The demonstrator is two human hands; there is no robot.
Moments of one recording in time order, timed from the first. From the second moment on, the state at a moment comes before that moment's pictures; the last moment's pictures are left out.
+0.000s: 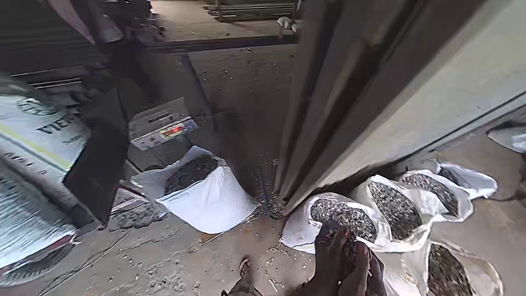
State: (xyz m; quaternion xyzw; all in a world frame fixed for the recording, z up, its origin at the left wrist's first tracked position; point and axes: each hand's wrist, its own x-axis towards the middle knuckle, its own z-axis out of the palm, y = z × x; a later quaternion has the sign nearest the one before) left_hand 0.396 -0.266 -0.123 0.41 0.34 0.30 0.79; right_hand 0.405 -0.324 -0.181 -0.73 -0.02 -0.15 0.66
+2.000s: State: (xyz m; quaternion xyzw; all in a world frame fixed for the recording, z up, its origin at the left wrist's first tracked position) left_hand 0.007 -0.004 -0.318 0.75 0.47 -0.21 0.42; right_hand 0.261 -0.292 -0.351 -0.85 0.15 0.33 0.37
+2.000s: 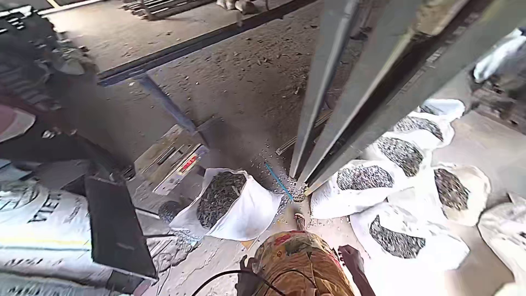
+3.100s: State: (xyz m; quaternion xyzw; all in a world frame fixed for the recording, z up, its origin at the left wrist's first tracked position) left_hand 0.605 -0.183 -0.468 0.89 0.27 -0.20 0.30; right_hand 0.656 -0.299 -0.490 -0.88 0.18 0.25 0.35
